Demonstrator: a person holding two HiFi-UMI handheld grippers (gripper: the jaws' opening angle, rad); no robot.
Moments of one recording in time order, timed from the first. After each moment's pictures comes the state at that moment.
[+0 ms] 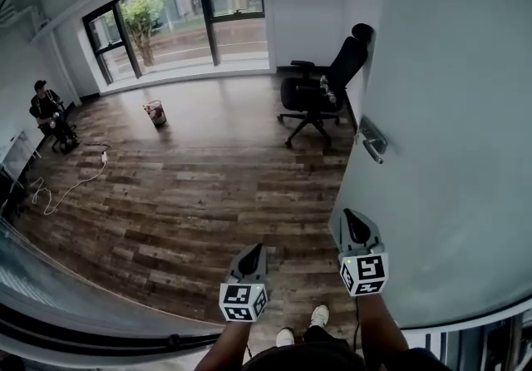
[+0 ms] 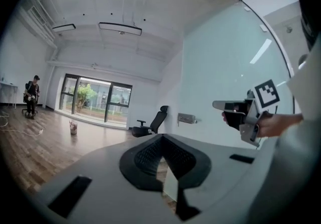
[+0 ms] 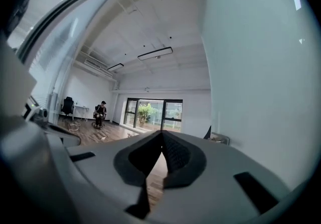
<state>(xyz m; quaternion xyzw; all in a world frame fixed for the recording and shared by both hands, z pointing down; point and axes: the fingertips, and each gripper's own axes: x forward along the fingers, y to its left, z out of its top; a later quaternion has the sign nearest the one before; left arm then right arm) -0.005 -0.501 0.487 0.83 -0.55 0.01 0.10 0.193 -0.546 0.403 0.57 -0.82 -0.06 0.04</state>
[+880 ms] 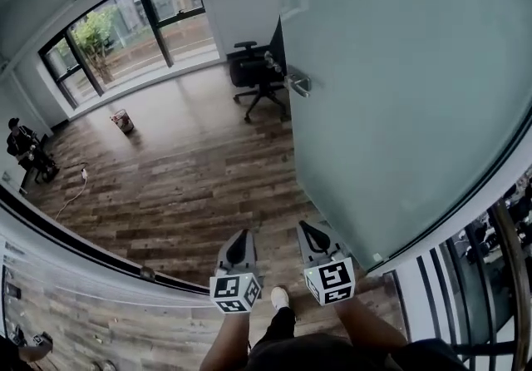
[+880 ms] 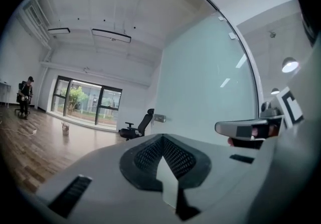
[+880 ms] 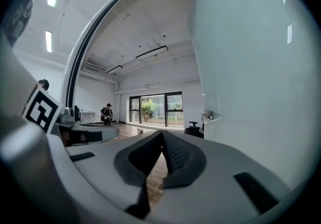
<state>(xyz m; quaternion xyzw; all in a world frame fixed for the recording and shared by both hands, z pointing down) 0.104 -0.245 0.476 0.85 -0.52 -0.01 0.07 0.229 -0.223 0.456 0.57 -0.82 0.02 0.03</state>
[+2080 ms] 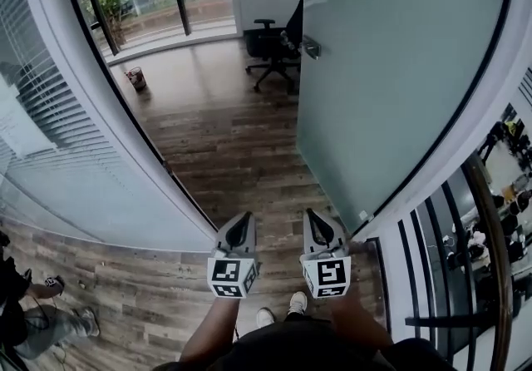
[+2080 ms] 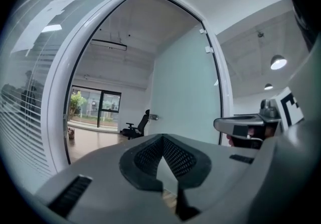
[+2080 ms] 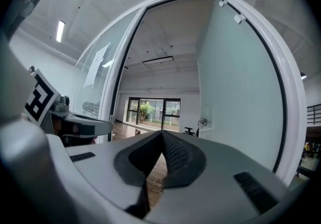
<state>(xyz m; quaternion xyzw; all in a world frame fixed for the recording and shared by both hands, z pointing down) 0.051 0.049 0.474 0.86 -0.51 0.01 0.05 0.179 0.068 0.451 0.59 -0.80 -0.04 0.04</state>
